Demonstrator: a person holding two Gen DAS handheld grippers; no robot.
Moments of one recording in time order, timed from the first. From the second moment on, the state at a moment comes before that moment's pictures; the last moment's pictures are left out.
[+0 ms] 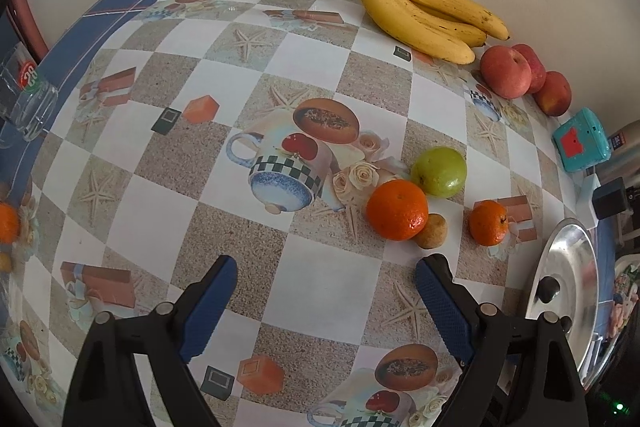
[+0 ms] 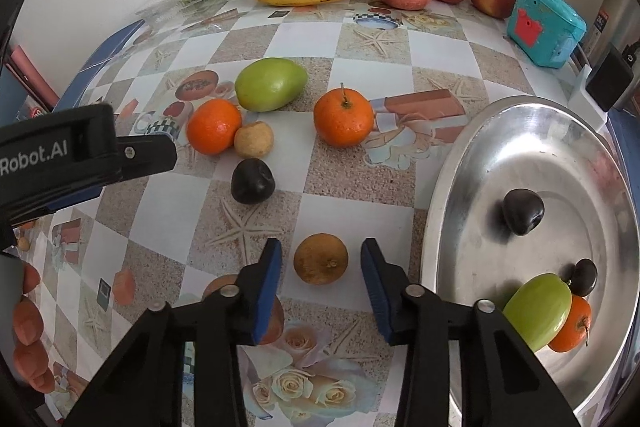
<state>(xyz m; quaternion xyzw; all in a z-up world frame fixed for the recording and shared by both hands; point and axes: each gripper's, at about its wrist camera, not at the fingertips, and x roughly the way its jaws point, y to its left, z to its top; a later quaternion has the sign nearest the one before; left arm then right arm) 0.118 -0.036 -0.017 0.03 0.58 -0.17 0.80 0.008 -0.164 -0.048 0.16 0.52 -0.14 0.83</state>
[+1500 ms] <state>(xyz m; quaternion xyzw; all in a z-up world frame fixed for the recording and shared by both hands) 0.098 -0.085 -0.021 0.03 0.56 -0.25 0.79 -0.028 -0.211 0.000 0.23 0.44 -0.16 0.85</state>
